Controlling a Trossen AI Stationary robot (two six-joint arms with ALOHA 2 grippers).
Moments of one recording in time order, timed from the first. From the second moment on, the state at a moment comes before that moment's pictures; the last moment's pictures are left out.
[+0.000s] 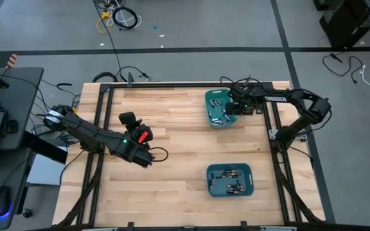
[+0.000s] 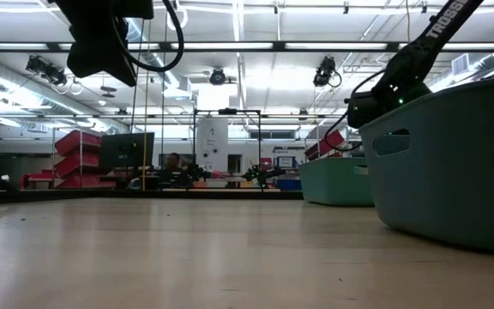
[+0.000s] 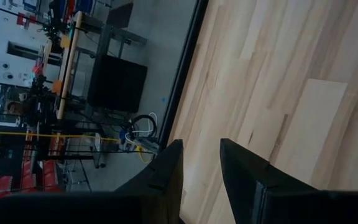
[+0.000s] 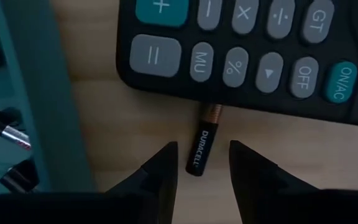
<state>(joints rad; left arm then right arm) -0.37 1.48 1.17 -1.43 -1.02 -0.69 -0.74 1.55 0.76 -0.68 0.14 0.89</state>
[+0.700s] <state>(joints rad) -0.39 1.48 1.17 -1.44 -1.02 -0.71 -0.74 1.54 0.72 -0.66 0.14 0.78</state>
